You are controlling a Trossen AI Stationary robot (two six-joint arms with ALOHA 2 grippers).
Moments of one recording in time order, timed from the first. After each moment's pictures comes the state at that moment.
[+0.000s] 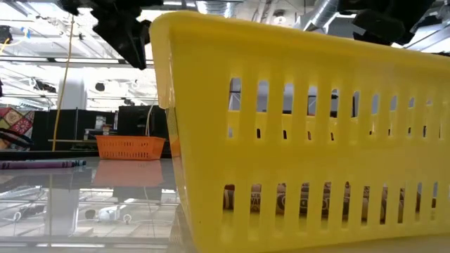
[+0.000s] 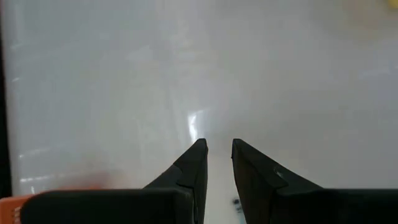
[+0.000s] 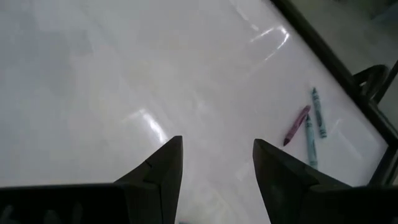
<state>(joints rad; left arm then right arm) -0.07 1.26 1.11 -0.85 -0.14 0.14 0.52 1.30 1.04 -1.21 0.81 1.09</state>
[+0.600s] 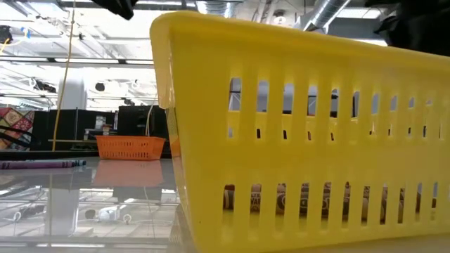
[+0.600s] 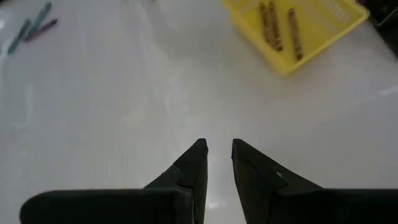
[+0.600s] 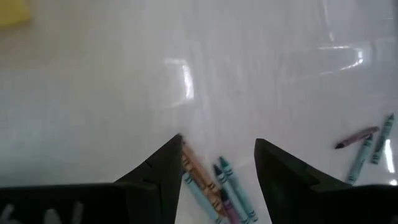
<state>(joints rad) -0.48 1.31 1.11 -0.63 -0.31 -0.01 0.68 1.30 1.04 -1.16 0.55 0.75</state>
